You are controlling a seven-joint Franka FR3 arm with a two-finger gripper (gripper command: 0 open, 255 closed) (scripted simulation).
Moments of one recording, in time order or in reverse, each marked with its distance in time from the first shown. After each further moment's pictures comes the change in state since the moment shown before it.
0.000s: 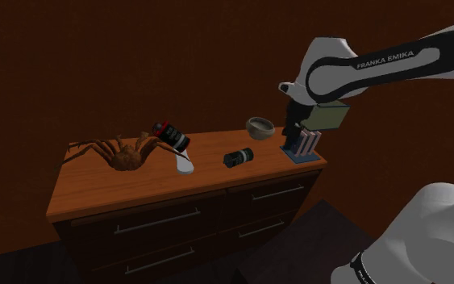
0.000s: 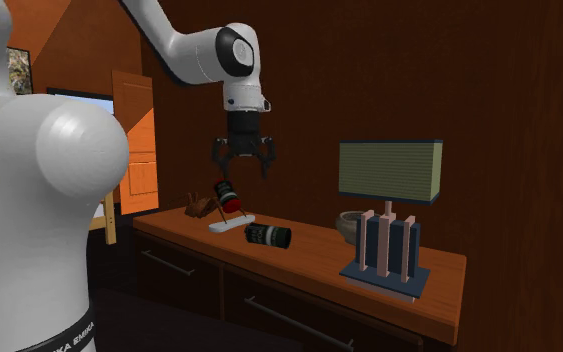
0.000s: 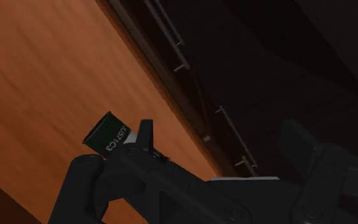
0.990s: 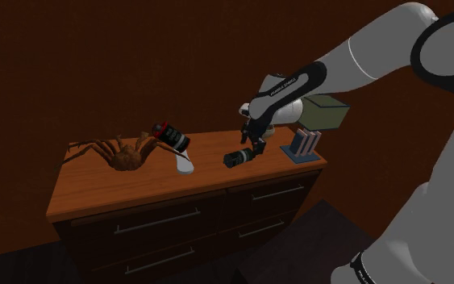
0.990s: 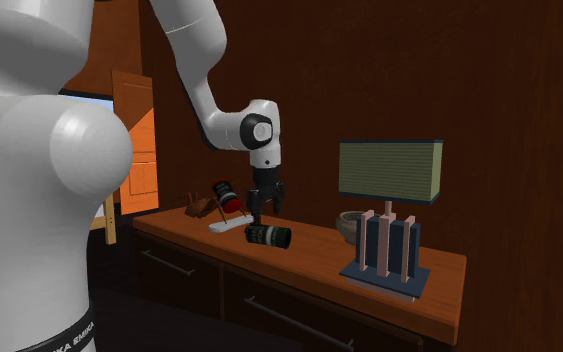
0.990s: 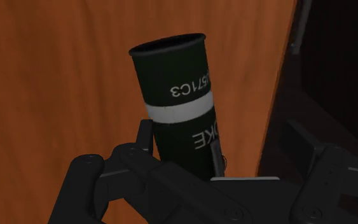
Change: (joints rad) arm 0.074 0.623 -0.040 0.271 0.280 0.410 -0.775
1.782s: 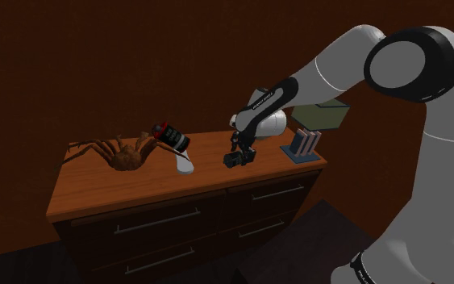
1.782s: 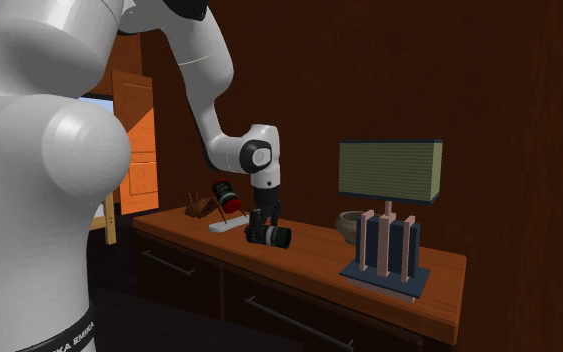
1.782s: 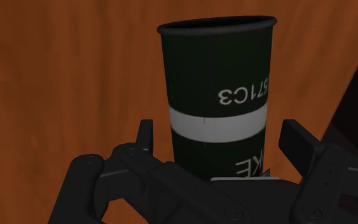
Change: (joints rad) arm -0.043 0.190 0.078 0.092 0.092 0.105 -0.161
